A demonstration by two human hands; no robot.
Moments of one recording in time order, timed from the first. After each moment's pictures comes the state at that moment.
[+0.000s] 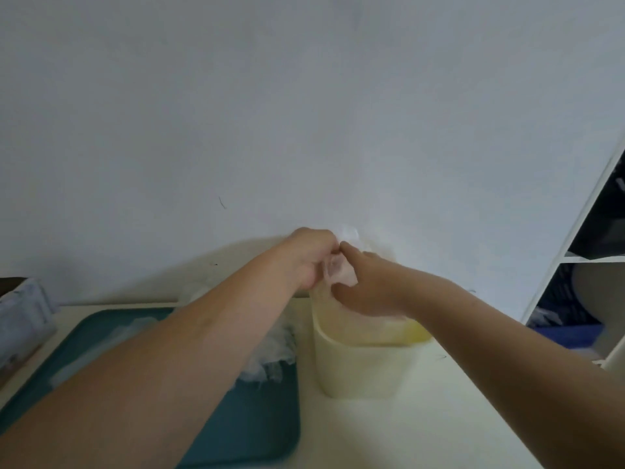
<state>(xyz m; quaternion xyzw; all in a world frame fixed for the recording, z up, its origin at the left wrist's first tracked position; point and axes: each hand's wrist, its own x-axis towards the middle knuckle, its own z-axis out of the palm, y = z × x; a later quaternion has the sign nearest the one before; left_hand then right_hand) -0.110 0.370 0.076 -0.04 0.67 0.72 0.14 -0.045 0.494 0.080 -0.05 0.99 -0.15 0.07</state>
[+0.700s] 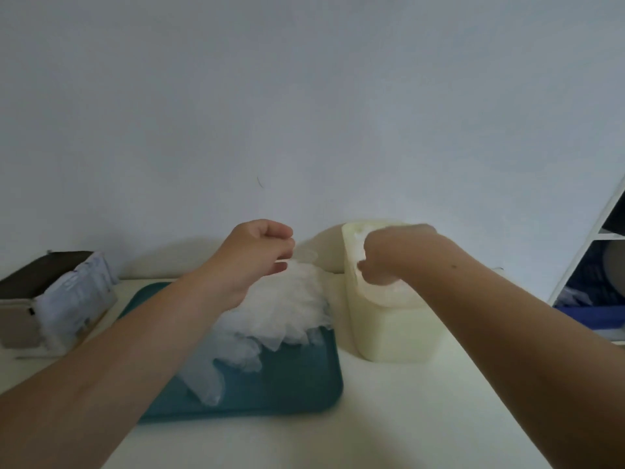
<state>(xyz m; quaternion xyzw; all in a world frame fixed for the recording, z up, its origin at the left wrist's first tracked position) -0.050 0.233 0.049 0.01 0.76 0.65 0.00 -0.031 0.437 0.101 0.01 0.99 0.13 0.10</state>
